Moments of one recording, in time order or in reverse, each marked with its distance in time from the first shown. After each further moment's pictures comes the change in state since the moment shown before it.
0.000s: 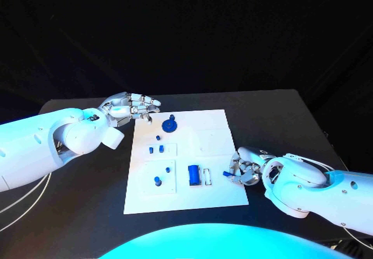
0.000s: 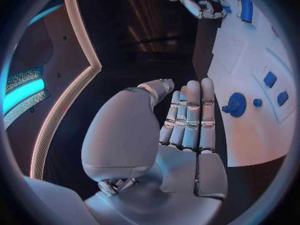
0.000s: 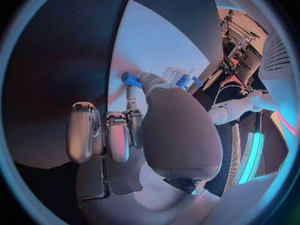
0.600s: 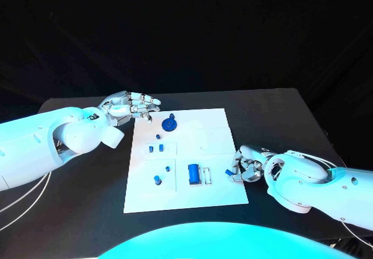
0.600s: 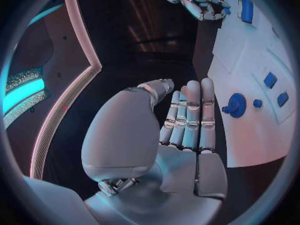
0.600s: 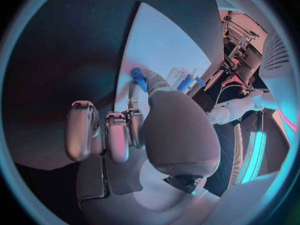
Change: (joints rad) left arm 0.000 0.001 0.000 0.003 0.000 0.000 0.000; left_hand 0.000 0.000 -0.003 0.003 0.000 0.000 0.000 0.000 0.000 0.000 0.000 0.000 0.000 0.000 0.000 0.000 0.000 0.000 0.000 0.000 0.000 0.000; right arm -0.002 -0.006 0.007 -0.031 -0.004 0.041 0.023; right_hand -0.015 0.024 -0.227 -0.029 -0.003 -0.002 0.011 -0.012 0.161 0.000 0.007 -0.012 0.000 0.002 0.009 0.000 0.000 0.005 0.000 0.007 -0.034 0.000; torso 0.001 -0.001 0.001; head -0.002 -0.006
